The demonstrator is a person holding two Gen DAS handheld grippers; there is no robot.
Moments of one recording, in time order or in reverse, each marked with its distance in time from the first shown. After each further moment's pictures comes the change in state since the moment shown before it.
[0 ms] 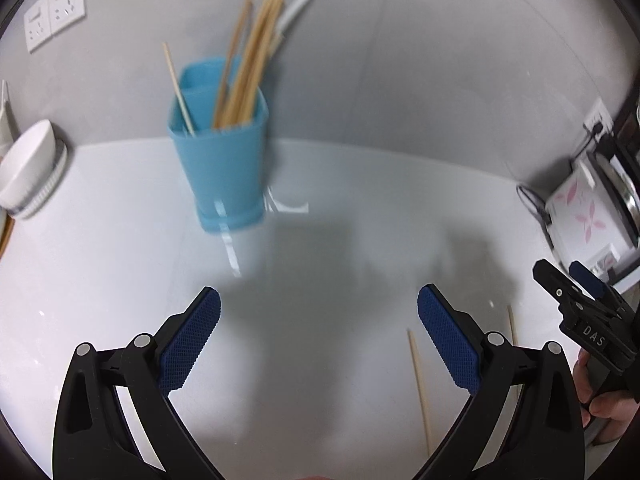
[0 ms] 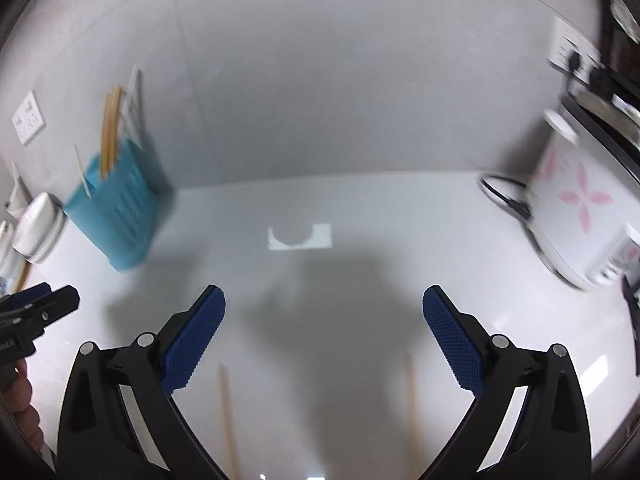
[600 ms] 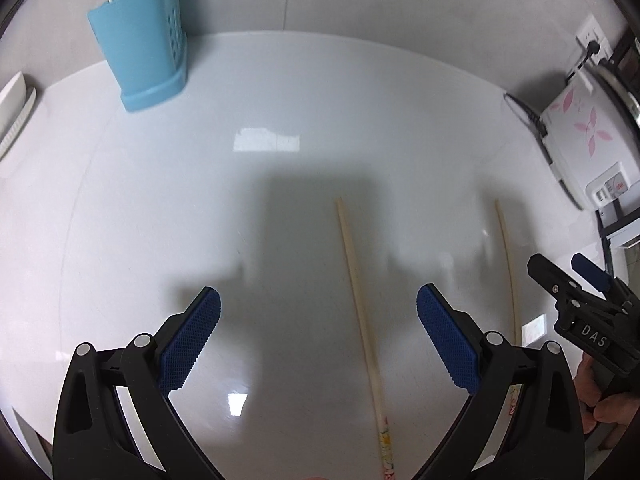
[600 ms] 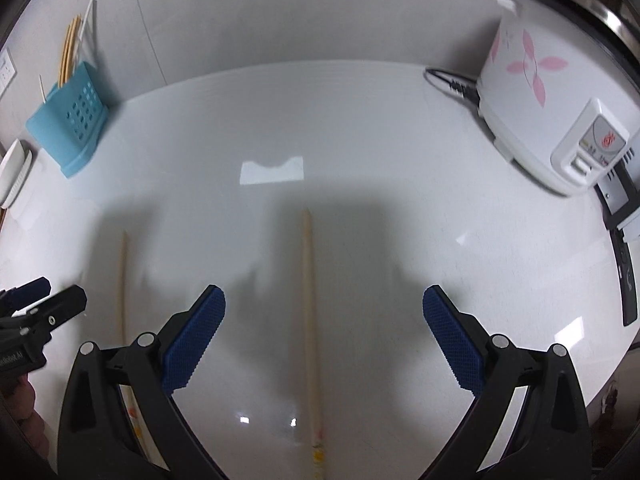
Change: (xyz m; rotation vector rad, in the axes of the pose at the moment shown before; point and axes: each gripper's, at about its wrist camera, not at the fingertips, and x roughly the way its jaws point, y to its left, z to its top) left arm 0.049 -0.073 -0.092 0.017 0.198 0.008; right arm 0.022 -0.070 -0.076 -0.003 0.229 -0.046
